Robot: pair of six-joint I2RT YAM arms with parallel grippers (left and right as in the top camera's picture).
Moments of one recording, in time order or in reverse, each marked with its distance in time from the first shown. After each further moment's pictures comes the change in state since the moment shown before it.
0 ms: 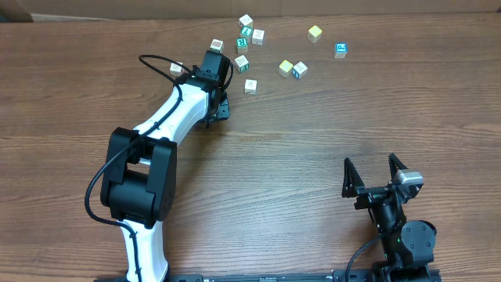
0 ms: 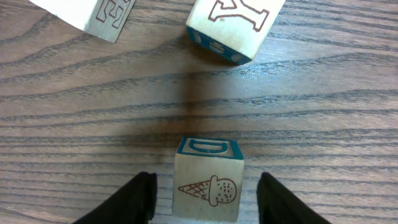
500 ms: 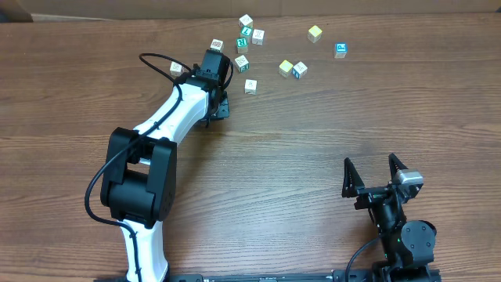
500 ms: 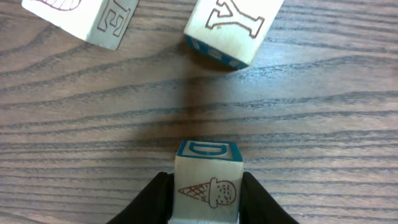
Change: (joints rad) left arm 0.000 0.000 0.005 0.004 -0.007 0.023; right arm 0.000 0.000 0.000 0.000 0.000 0.000
